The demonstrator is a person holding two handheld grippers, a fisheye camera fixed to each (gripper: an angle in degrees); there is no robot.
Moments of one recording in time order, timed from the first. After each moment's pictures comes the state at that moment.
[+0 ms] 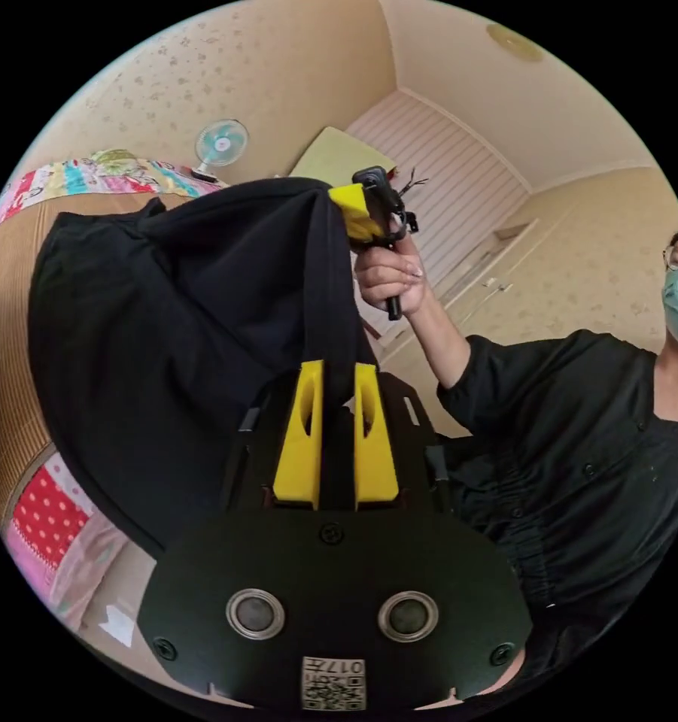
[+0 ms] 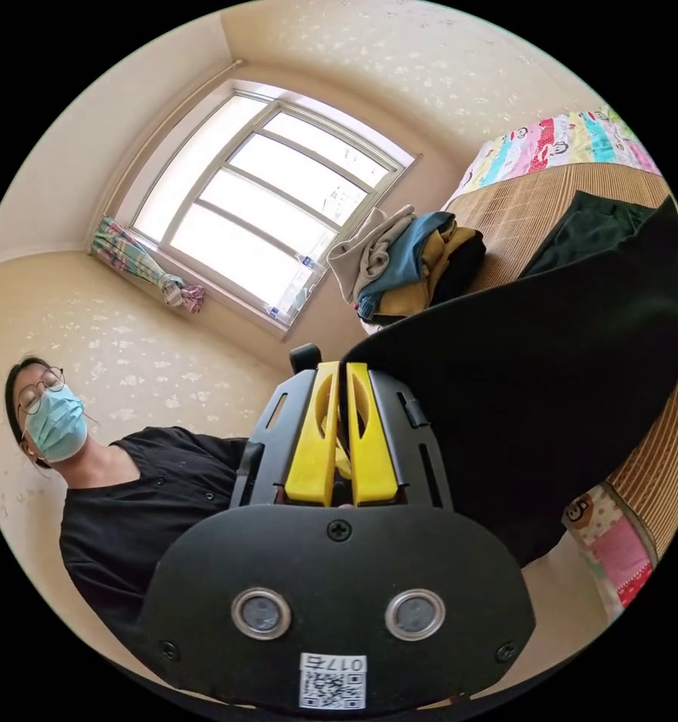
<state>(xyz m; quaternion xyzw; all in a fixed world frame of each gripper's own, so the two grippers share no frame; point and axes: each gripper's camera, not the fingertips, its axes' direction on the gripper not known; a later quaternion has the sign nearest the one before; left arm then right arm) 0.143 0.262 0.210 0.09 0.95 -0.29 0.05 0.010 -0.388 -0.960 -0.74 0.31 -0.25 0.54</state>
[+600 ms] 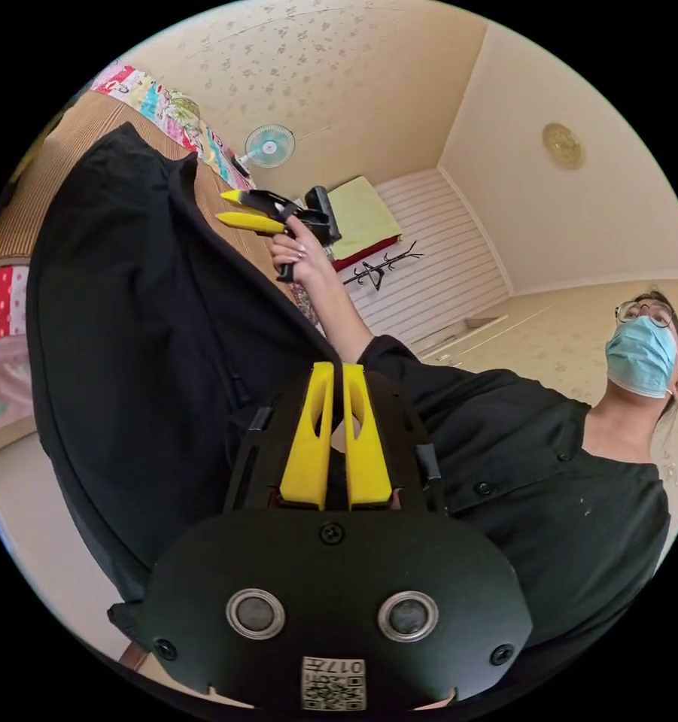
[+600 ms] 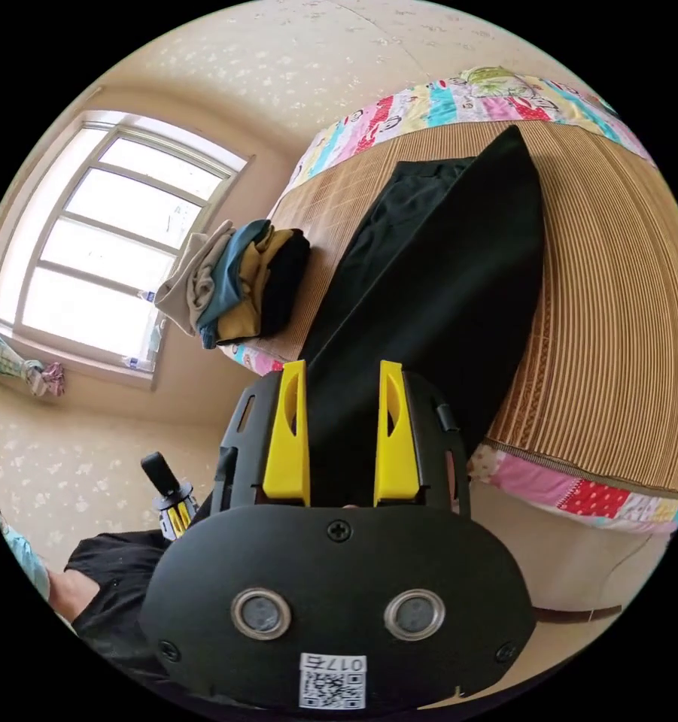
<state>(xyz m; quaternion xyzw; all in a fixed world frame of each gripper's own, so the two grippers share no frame) 0.107 0.346 0.181 -0.05 0.92 -0.39 -0.10 0.129 -0.406 -0.926 -0.58 0.57 -0.34 0.47</state>
